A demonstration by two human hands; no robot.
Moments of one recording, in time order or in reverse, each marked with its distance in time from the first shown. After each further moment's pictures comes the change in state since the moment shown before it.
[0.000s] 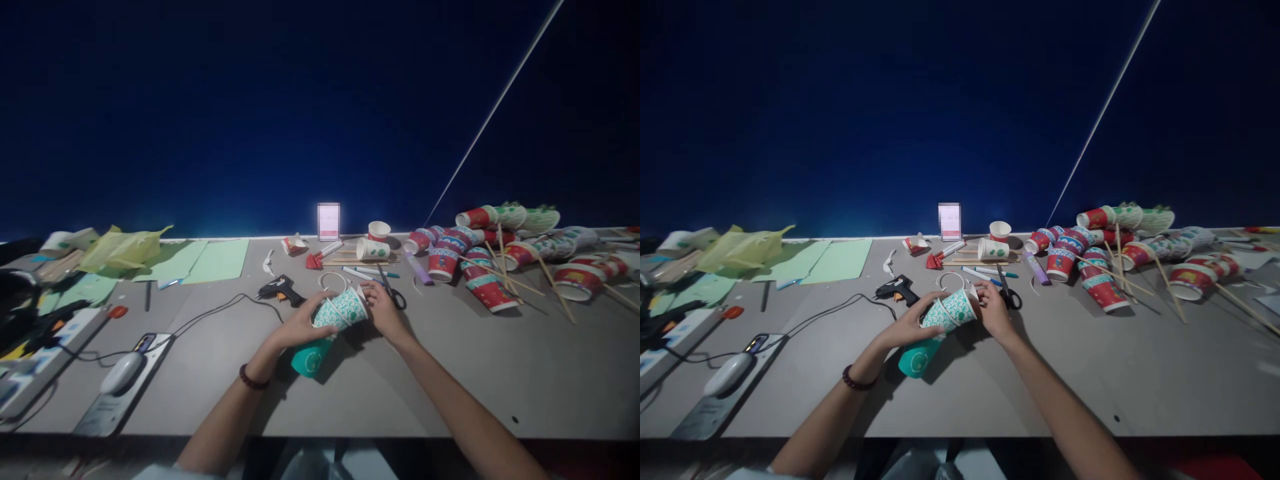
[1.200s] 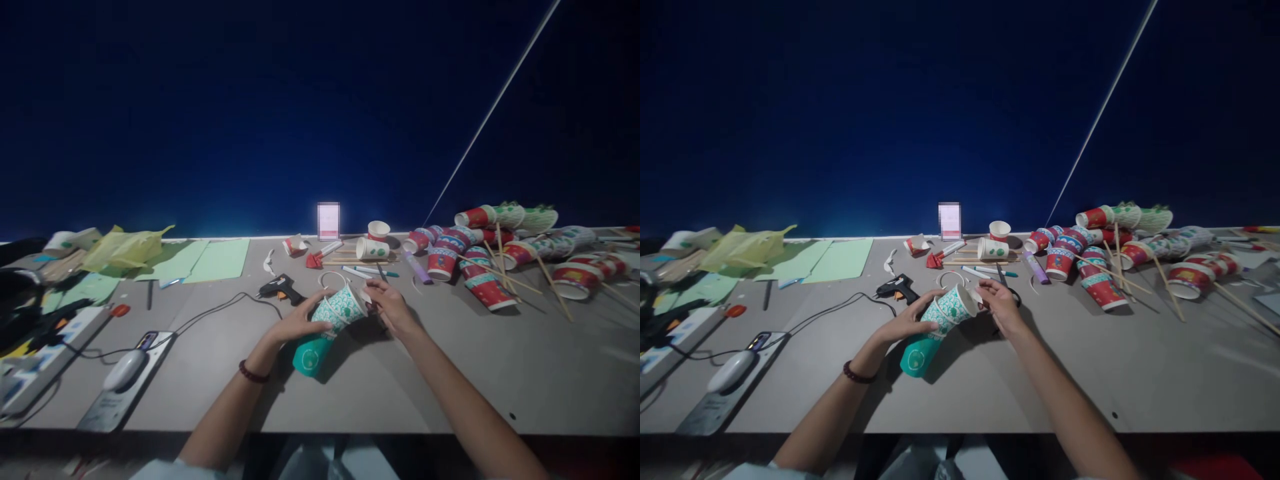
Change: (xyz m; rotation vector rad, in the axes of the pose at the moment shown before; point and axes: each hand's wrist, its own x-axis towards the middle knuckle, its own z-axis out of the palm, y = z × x) left_hand -0.001 -0.007 -0.007 -0.281 -0.097 -0.030; right_hand 0.001 -0.018 -0.007 0.190 0.072 0.121
